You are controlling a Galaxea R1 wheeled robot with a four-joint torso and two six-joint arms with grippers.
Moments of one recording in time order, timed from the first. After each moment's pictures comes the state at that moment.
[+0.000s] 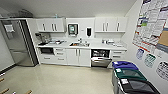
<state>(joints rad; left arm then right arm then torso) 1.51 2.98 -2.73 0.15 -0.02 -0.06 -1.55 2.73 -2.41 0.14 0.16 0.07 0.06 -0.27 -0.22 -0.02</state>
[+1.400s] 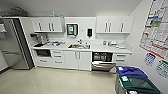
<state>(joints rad) 1.51 2.98 -2.73 0.15 -0.02 -0.06 -1.56 2.74 -2.42 0.13 0.16 0.07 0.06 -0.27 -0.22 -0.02</state>
